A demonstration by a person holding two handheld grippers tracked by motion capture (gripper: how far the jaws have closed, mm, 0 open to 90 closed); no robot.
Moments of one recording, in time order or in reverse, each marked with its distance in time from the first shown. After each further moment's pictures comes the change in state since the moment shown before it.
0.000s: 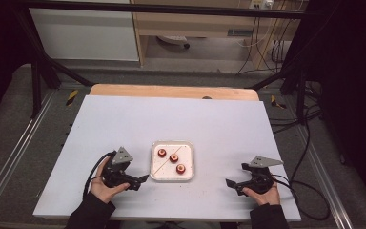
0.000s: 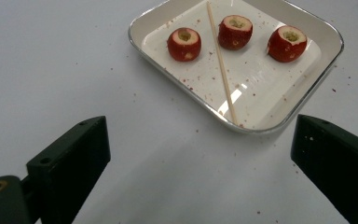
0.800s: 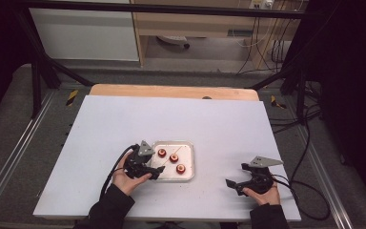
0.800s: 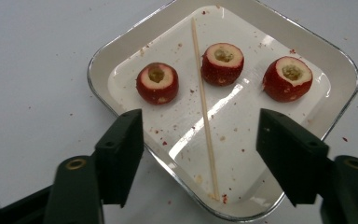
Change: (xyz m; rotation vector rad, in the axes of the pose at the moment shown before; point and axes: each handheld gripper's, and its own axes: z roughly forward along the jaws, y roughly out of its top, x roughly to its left) left arm -0.020 0.034 0.044 0.062 0.018 0.013; right arm 0.000 0.000 0.000 0.002 0.004 0.000
